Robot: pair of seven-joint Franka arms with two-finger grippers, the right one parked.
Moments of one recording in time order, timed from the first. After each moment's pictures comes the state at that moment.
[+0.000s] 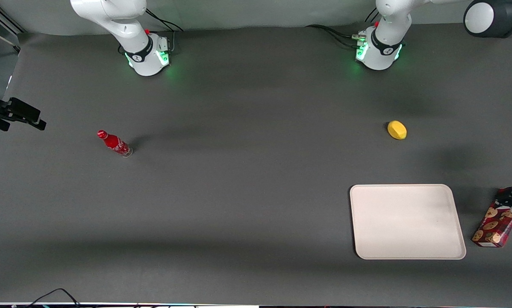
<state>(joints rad) 0.45 0.80 -0.07 -1.34 0.01 2.29 1.16</state>
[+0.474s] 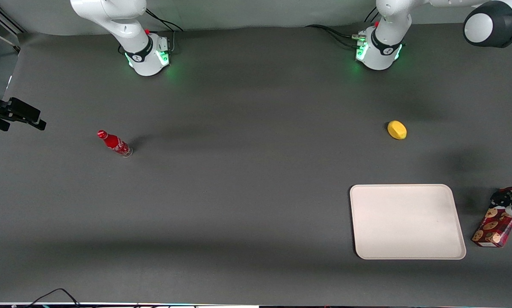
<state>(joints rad) 0.47 0.87 -0.07 -1.30 0.01 2.30 1.20</state>
